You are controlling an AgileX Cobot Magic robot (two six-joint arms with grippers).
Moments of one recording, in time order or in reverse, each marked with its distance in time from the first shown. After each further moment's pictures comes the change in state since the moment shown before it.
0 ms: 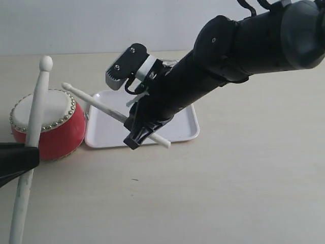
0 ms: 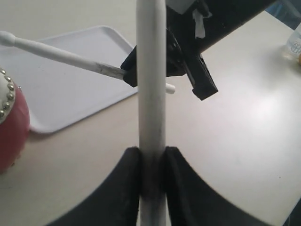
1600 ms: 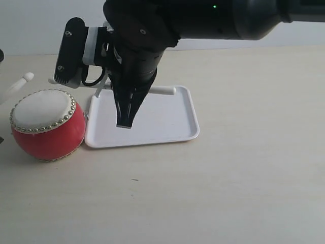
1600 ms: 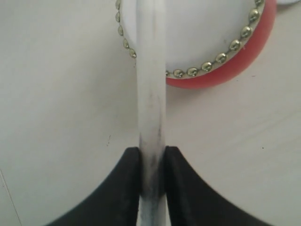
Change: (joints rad) left arm 0.000 0.578 -0.484 1.304 0.539 -0.747; right arm 0.244 0.019 -0.349 -1.136 0.357 0.708
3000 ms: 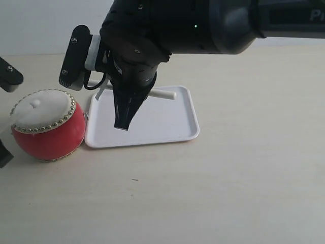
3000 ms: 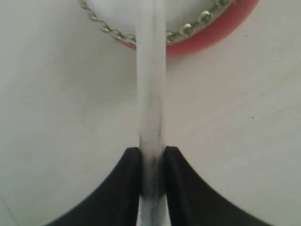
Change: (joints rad) left arm 0.000 0.140 -0.010 -0.055 0.058 0.037; right arm 0.000 0.052 0.000 -0.098 -0.020 0.157
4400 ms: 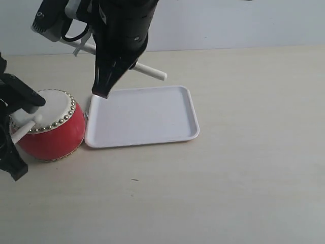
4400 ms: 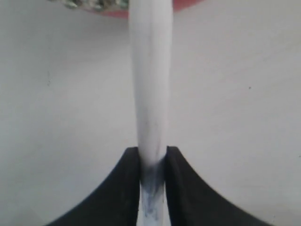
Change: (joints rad) left arm 0.000 0.233 -0.073 -0.042 0.133 -0.027; right arm 0.002 -0.028 -0.187 0.105 0.136 -0.020
